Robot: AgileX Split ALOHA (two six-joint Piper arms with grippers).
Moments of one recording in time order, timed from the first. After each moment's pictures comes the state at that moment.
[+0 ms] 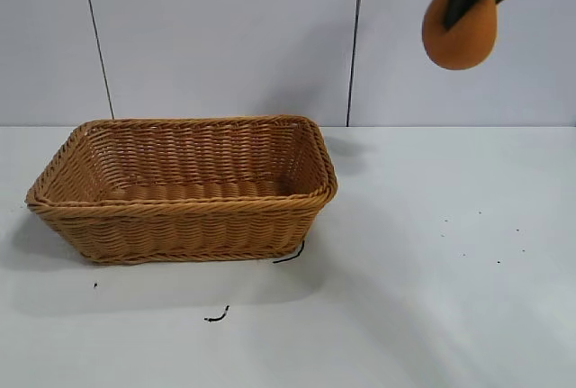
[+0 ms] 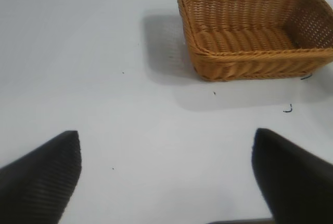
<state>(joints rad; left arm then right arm) -0.03 0.00 -0.50 -0.06 1.07 0.00 0.39 2.10 -2.13 0.10 1.17 0.03</state>
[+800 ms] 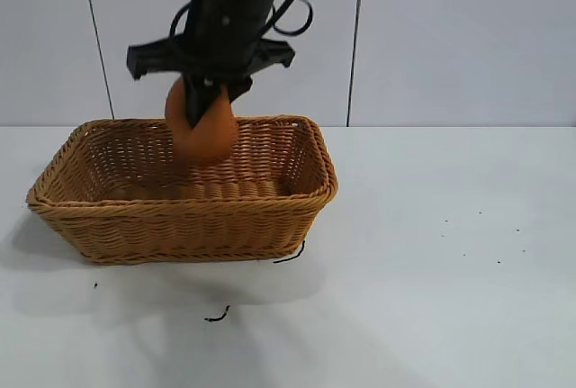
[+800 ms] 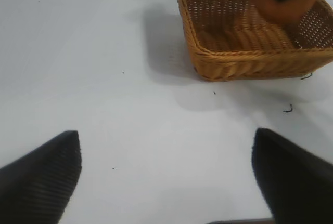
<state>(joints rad) -0.03 0.00 -0.50 -0.06 1.07 0.00 0.64 2.44 -2.13 0.10 0.95 0.07</state>
